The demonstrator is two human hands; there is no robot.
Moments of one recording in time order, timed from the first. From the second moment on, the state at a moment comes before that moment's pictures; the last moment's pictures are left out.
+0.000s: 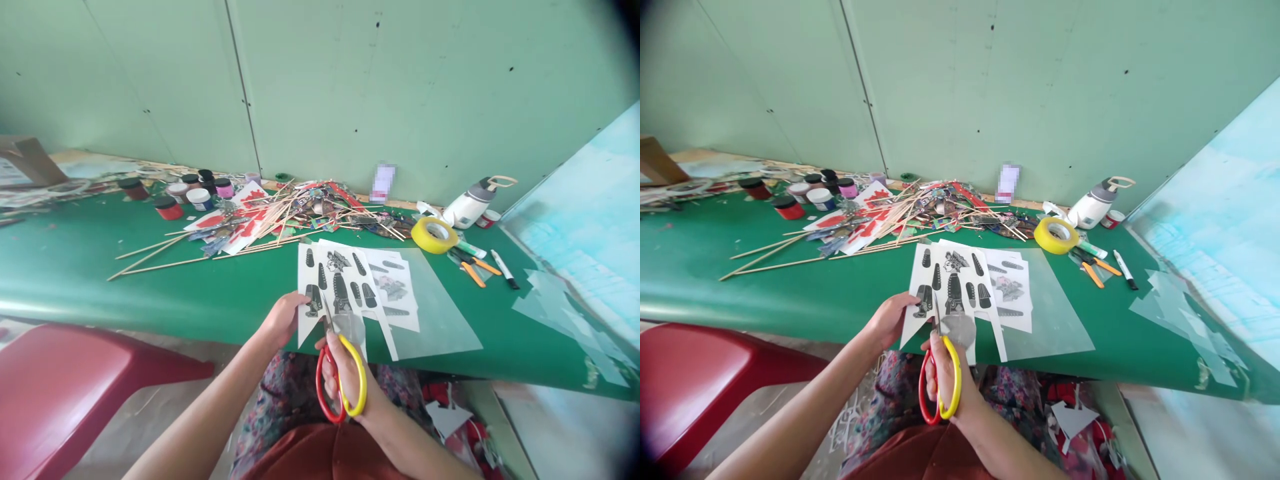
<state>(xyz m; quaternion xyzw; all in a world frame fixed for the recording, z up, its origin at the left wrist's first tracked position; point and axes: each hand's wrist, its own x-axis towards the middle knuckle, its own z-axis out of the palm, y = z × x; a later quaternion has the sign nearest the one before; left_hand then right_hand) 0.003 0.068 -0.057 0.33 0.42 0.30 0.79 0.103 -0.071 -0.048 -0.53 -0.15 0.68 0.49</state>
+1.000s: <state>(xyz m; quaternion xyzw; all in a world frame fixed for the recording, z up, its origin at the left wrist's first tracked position) 0.007 0.067 -0.062 0.34 0.43 0.34 0.76 0.120 -0.087 -0.050 -0.54 -0.19 0.68 0.46</state>
